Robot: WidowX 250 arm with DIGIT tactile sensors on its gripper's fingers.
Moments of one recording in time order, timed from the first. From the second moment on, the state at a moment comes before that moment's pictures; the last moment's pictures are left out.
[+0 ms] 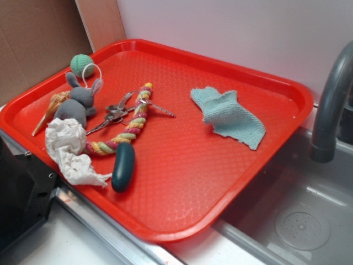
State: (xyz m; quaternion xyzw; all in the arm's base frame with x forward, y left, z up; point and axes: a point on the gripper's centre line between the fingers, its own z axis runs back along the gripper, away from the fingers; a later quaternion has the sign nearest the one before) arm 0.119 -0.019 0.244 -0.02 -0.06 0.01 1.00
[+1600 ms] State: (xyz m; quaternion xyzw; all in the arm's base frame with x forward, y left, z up) arm 0.310 -0.122 0.032 -0.02 -0.03 -0.64 0.76
